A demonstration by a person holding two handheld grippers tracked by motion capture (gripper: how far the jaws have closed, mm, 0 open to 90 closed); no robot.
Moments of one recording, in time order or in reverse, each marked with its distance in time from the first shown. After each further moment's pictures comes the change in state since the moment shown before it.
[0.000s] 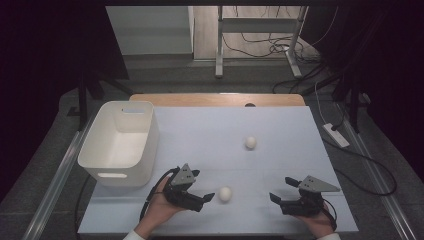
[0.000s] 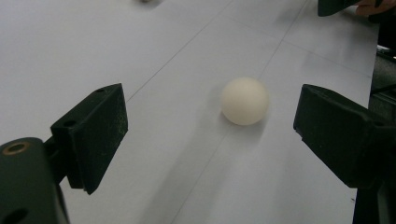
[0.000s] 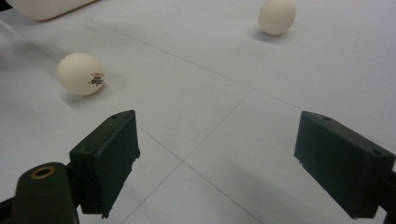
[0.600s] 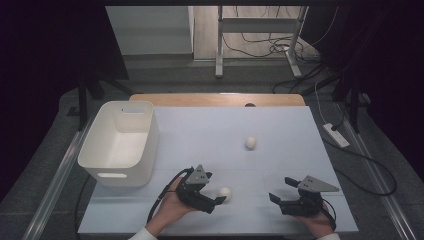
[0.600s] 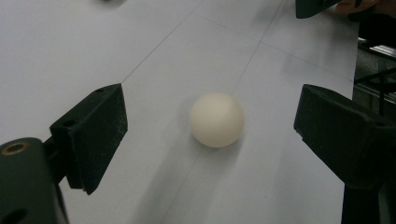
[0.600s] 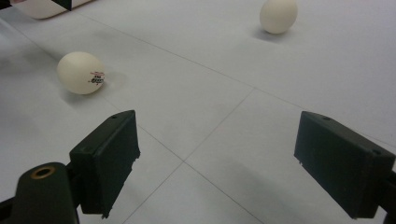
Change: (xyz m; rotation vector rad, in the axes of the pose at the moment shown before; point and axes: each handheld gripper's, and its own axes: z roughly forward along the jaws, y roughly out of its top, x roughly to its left) left arm -0.010 0.013 0.028 0.032 -0.075 0.010; right arm 0.001 0.000 0.001 0.006 -0.003 -0.004
